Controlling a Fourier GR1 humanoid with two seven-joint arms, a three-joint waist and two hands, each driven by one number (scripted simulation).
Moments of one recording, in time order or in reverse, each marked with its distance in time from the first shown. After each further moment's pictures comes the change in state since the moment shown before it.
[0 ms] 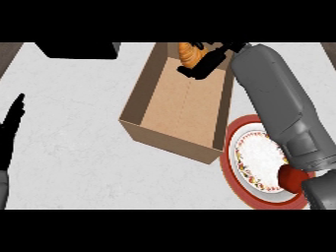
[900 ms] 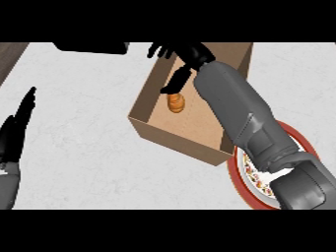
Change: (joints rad) left arm -0.056 -0.024 -0.023 0.036 -0.022 0.000 -0.026; right arm -0.132 0.146 -0.012 0.359 0.008 -0.196 0.143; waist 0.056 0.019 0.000
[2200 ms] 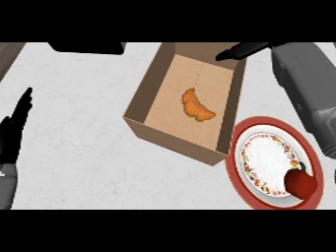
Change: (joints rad) left arm 0.011 0.000 0.013 -0.020 -0.002 -0.001 0.013; right arm 0.047 -0.296 -0.300 0.018 -0.309 0.186 -0.222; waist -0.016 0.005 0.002
